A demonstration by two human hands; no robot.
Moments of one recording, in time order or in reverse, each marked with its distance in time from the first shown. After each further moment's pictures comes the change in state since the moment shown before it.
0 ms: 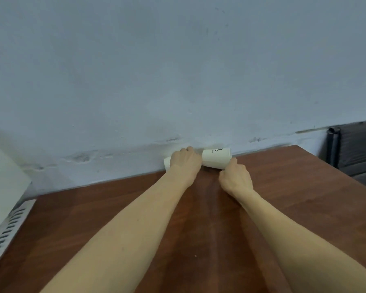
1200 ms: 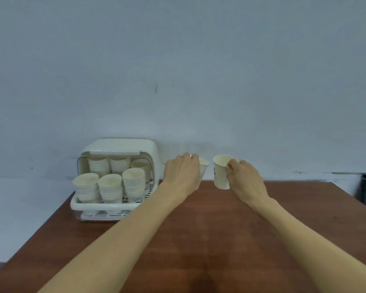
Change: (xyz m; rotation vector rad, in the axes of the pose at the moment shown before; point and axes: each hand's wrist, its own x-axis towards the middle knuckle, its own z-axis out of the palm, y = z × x) left_hand -0.339 -0.160 -0.135 -0.145 0.378 -0.278; right_hand -0.252 -0.177 -0.097 -0.102 0.224 -0.665
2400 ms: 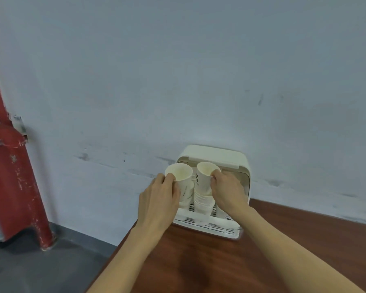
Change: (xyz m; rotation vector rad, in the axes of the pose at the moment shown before) left_hand -0.166 -0.263 0.002 -0.146 0.266 -0.560; right_hand 0.034 -0.302 0.118 0.161 -0.105 -0.273
